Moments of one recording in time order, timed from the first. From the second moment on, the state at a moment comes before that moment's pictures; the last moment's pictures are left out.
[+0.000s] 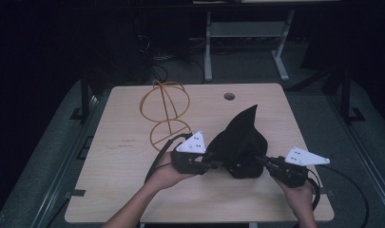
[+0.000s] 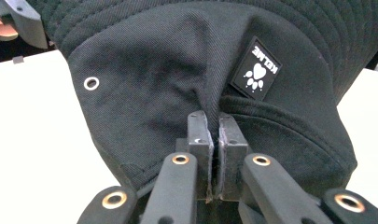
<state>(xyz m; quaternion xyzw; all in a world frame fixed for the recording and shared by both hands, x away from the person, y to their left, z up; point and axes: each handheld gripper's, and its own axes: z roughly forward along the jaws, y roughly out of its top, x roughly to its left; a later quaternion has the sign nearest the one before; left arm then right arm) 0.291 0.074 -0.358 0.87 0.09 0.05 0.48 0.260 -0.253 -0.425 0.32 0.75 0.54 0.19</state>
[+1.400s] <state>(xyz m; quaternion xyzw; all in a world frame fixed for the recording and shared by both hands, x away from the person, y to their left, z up) 0.280 0.180 -0.395 0.86 0.19 0.10 0.46 0.266 -0.264 -0.333 0.32 0.72 0.58 0.21</state>
